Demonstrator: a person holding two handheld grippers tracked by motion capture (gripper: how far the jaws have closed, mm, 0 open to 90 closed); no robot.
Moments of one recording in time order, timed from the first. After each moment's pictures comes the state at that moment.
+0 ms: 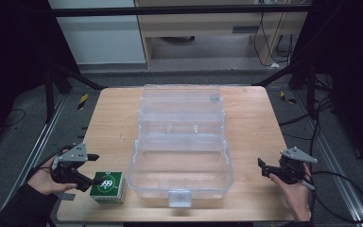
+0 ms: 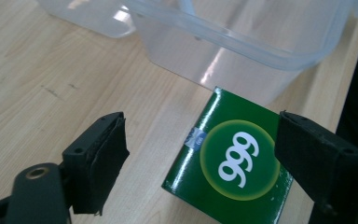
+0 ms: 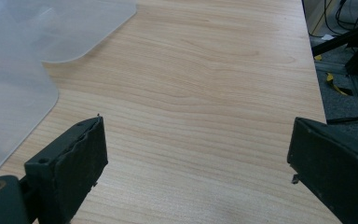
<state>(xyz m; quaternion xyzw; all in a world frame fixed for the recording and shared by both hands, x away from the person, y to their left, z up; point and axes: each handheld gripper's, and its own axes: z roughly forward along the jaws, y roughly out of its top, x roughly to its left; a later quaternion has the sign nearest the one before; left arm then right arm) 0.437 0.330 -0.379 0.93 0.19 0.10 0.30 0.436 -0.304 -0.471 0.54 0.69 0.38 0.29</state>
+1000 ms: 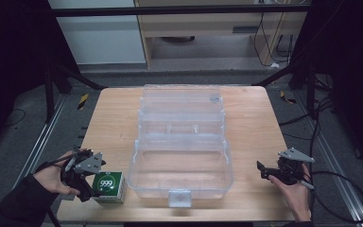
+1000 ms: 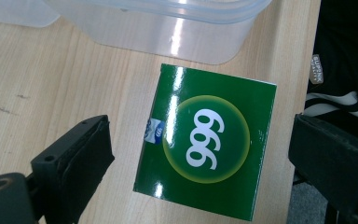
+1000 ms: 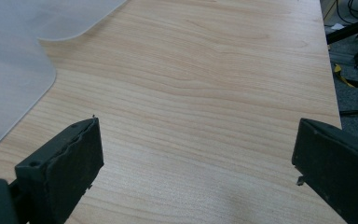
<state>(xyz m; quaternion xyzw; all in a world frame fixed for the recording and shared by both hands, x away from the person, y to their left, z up) 0.436 0.301 -0.381 0.97 0.07 0.07 0.20 0.438 -0.304 -0.478 0.54 0.71 0.36 0.28</state>
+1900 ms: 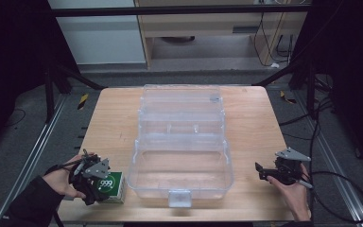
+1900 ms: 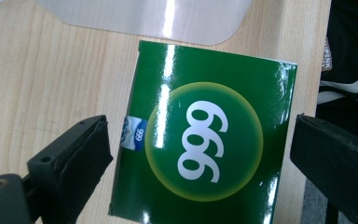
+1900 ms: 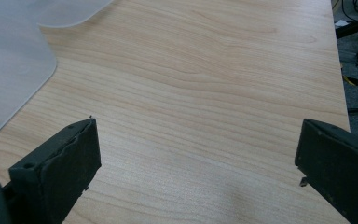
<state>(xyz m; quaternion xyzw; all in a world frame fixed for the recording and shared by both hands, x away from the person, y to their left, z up) 0.441 0.295 -0.412 0.98 0.05 0.05 0.17 0.440 -0.300 -0.479 0.53 0.73 0.35 0.27</state>
